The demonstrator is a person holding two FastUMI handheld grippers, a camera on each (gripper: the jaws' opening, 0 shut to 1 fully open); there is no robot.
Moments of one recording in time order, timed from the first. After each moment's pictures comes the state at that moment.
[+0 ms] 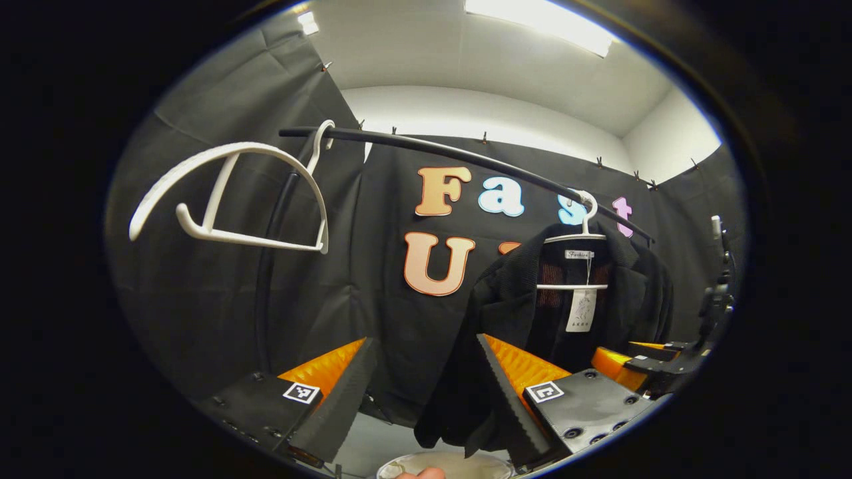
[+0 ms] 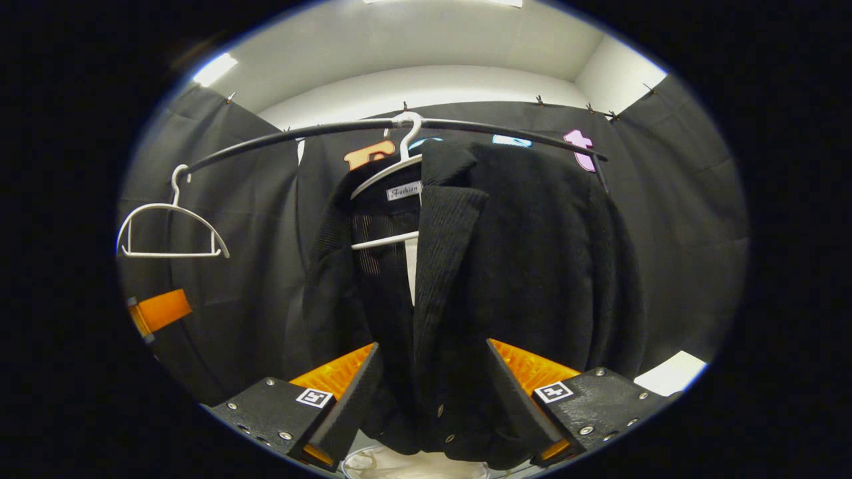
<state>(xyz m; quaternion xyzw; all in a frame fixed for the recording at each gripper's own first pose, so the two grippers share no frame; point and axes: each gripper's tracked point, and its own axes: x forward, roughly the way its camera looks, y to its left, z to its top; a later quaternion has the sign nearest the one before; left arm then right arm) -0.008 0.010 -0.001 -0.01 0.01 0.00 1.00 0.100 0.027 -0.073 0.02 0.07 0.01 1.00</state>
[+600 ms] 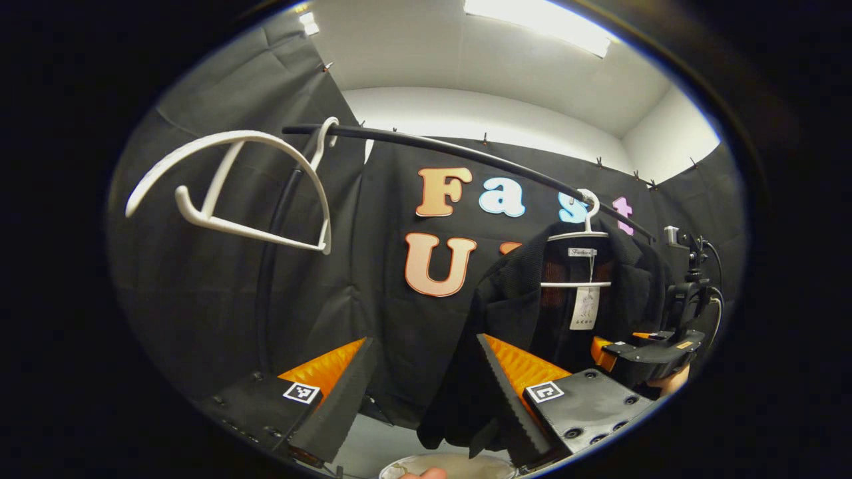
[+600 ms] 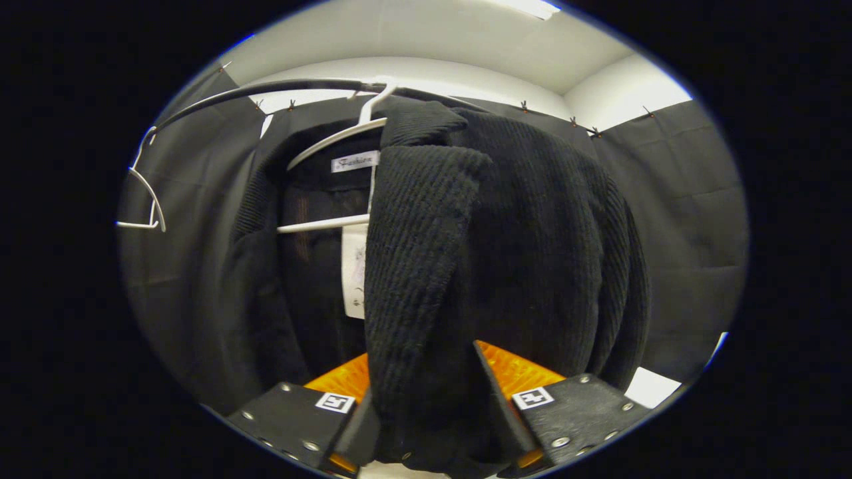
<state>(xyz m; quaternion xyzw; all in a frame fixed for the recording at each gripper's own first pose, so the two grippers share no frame) 0.003 0.007 -0.008 -0.01 0.01 -0.01 1.00 0.152 -0.023 -0.083 -0.04 0.07 -0.10 0.99</state>
